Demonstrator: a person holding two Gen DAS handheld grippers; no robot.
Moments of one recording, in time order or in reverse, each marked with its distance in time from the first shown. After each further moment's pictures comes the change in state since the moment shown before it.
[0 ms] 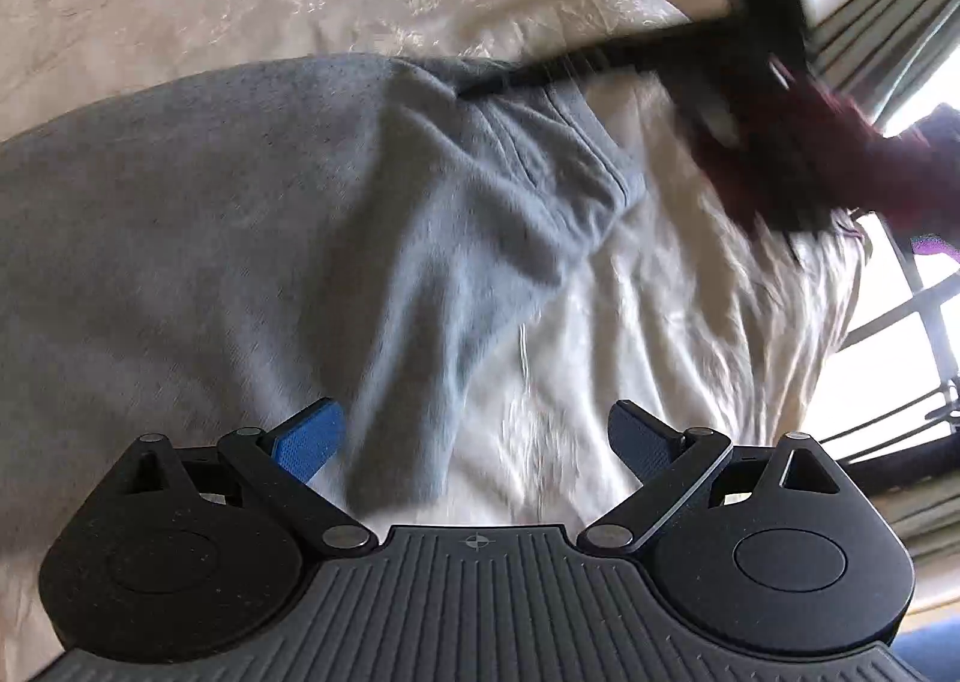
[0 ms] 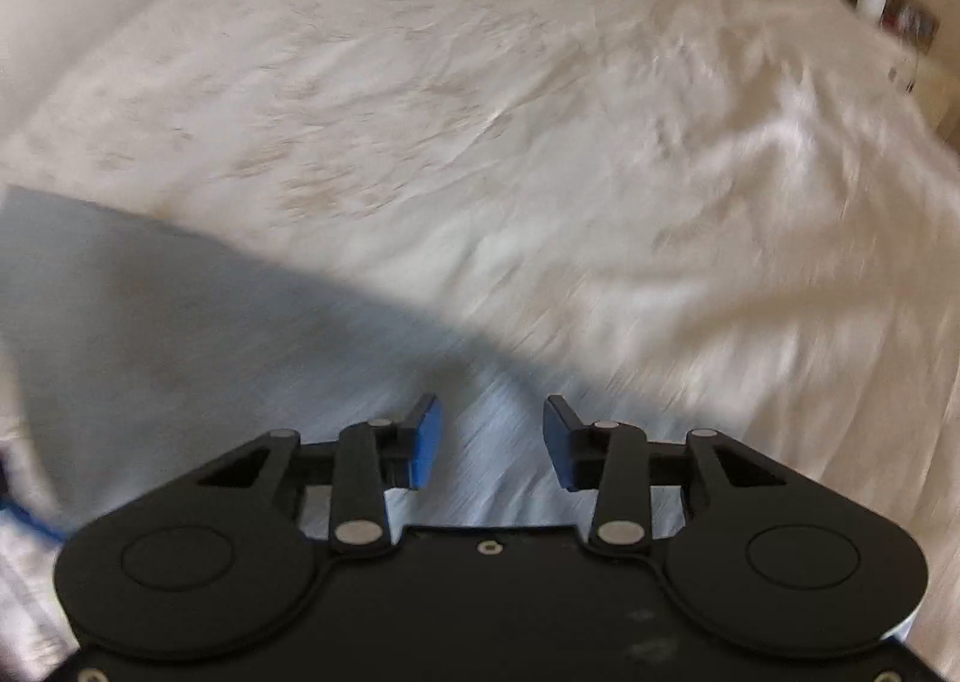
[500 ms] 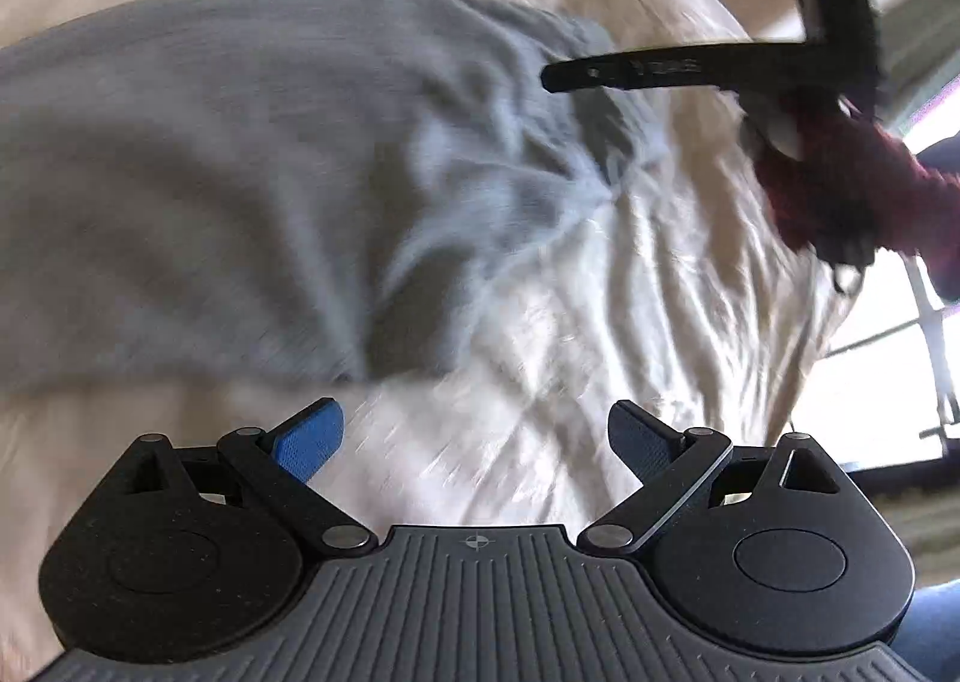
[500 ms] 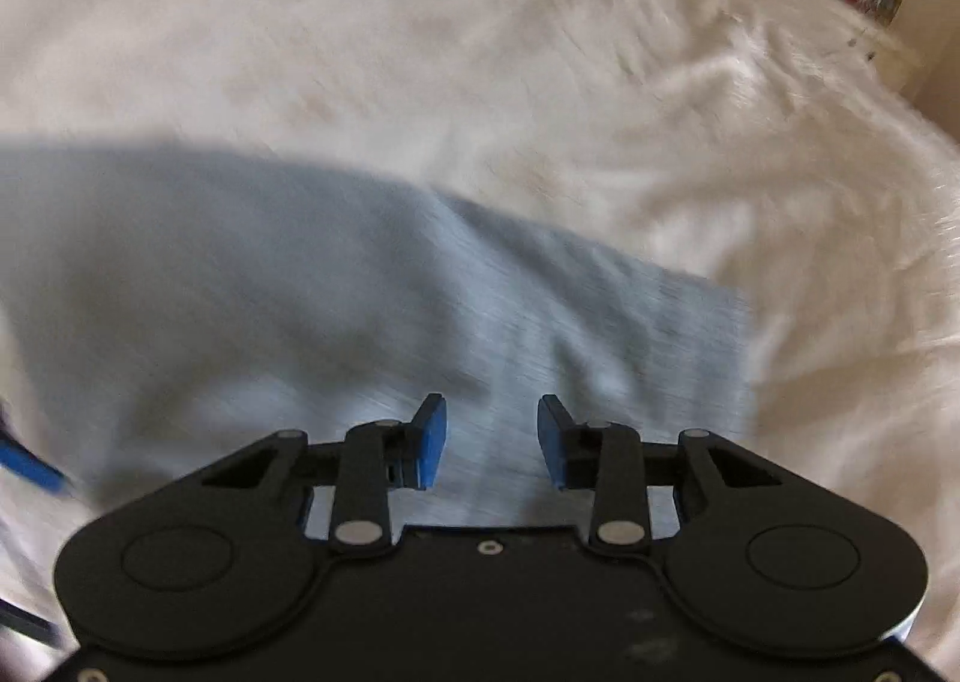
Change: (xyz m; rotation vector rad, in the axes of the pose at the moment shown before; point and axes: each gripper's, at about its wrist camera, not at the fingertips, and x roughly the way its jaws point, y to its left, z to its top) left arm -0.025 0.011 -0.051 -0.117 0.046 0.034; right arm -0.019 0.023 -0.034 0.068 -0.010 -0.021
